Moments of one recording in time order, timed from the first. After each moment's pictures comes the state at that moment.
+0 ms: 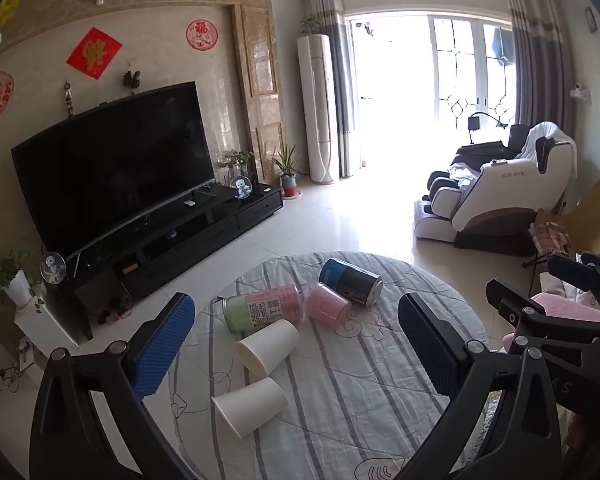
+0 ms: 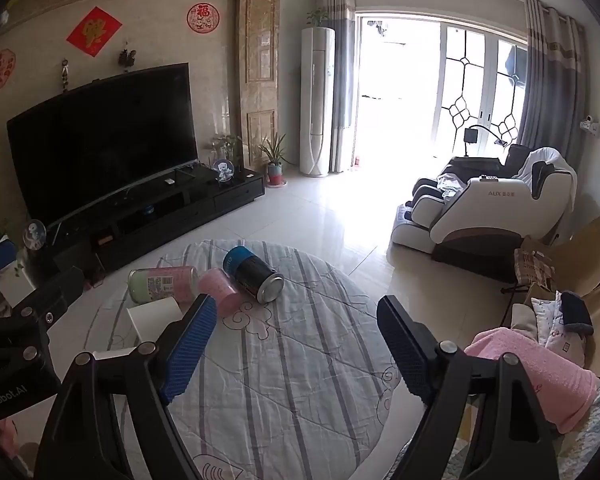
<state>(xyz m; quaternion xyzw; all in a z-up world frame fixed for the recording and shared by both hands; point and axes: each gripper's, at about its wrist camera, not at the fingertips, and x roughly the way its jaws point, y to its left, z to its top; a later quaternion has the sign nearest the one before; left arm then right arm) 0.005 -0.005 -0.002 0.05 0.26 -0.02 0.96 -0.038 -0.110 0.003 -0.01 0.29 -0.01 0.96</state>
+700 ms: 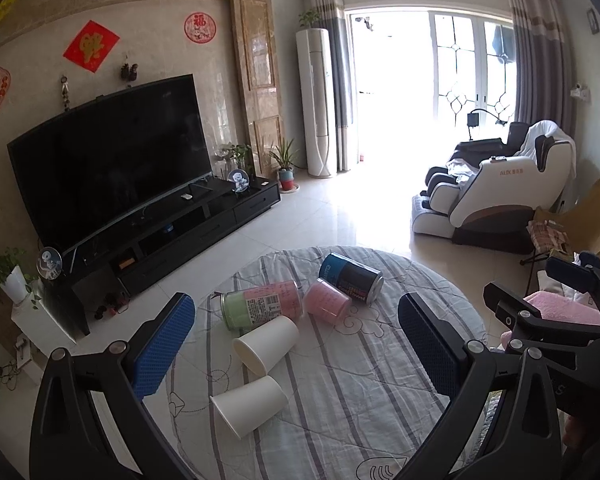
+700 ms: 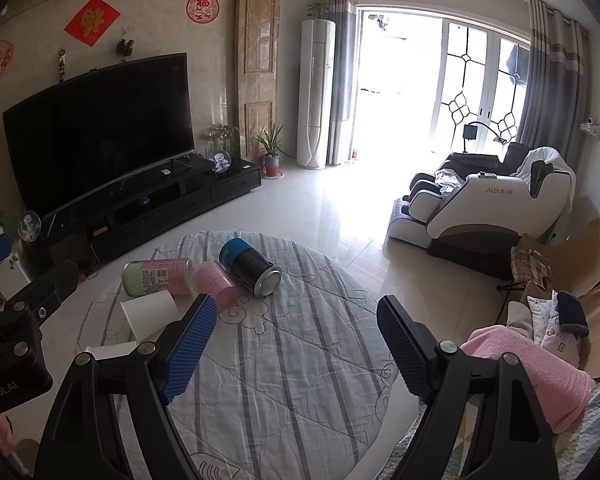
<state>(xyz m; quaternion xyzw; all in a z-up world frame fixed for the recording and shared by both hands) 0.013 -0.003 -0.008 0.05 0.27 -0.02 0.96 -0.034 -0.106 -0.001 -0.01 0.31 -0.02 0.95</state>
